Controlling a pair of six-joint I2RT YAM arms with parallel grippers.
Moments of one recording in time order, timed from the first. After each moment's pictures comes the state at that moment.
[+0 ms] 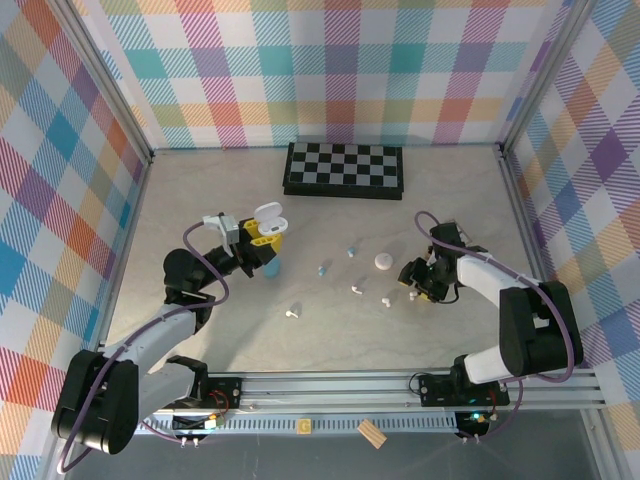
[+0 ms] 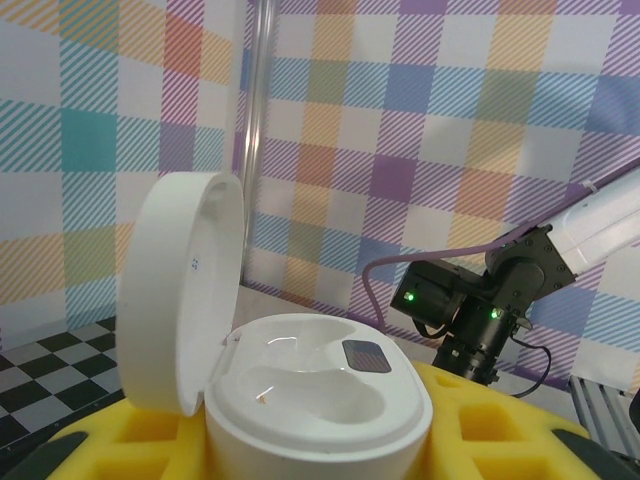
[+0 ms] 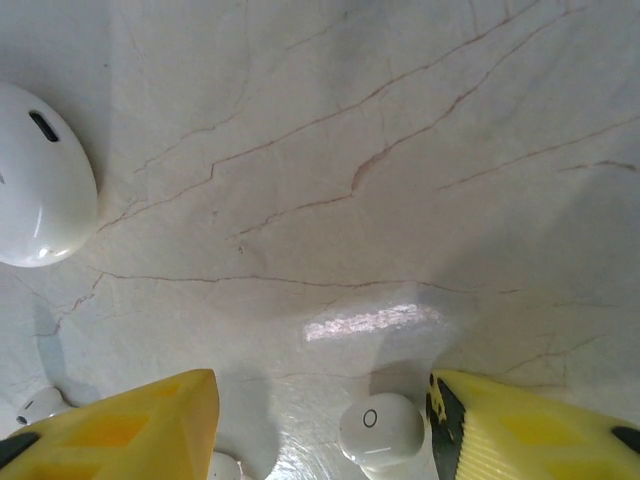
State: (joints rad) left arm -0.26 1.06 0.37 1.03 0.79 -0.35; right arm 0.17 1.43 0.69 -0.54 -0.30 0.66
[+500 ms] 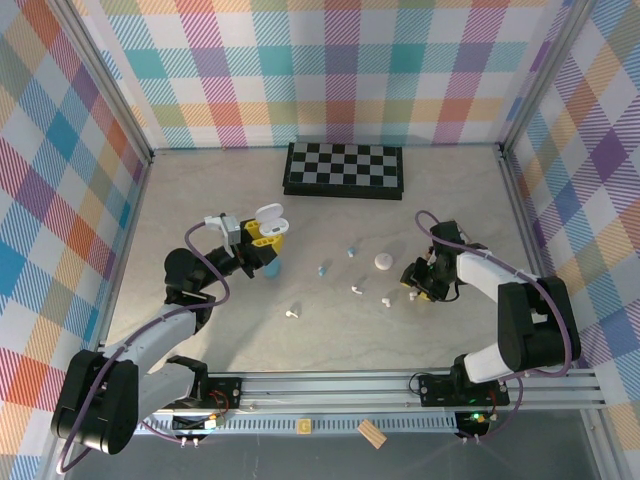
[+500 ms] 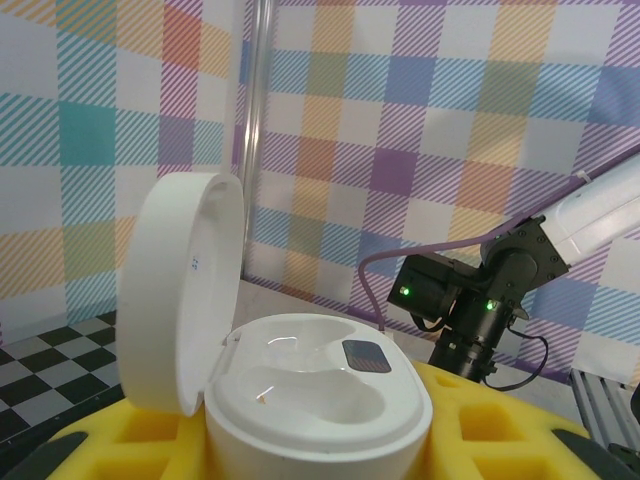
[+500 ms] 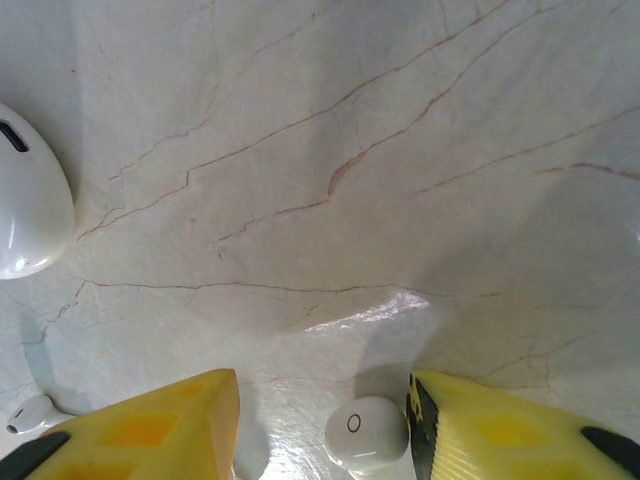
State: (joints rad) left arm -0.27 1.06 0.37 1.01 0.79 -0.34; right arm 0.17 1.46 0.71 -0.57 -0.30 0.65
